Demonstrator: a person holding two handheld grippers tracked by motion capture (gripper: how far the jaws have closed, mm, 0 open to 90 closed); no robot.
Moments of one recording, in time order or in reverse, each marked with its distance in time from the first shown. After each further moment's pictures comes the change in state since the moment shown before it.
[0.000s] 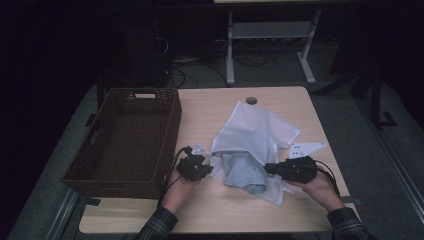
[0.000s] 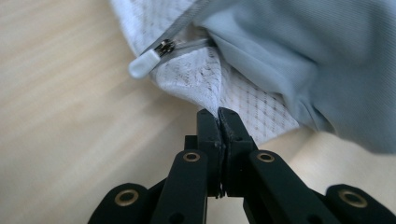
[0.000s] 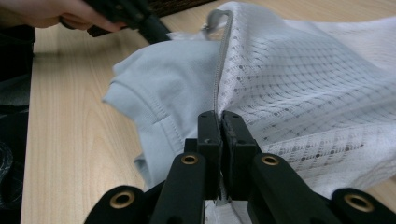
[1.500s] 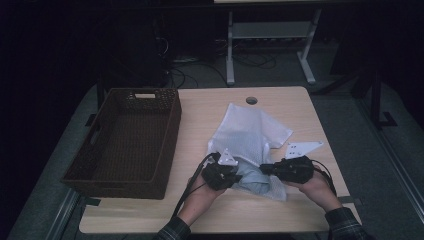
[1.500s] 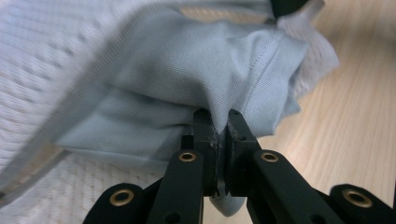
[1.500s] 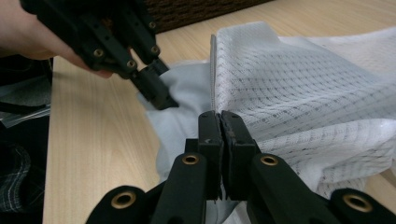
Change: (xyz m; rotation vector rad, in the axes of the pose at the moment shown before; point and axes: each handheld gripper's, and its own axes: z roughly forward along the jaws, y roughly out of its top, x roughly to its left) left arm -0.065 0.035 0.013 -0.069 -0.147 0.168; right arm 0.010 0.012 0.003 -0.017 0.038 -0.022
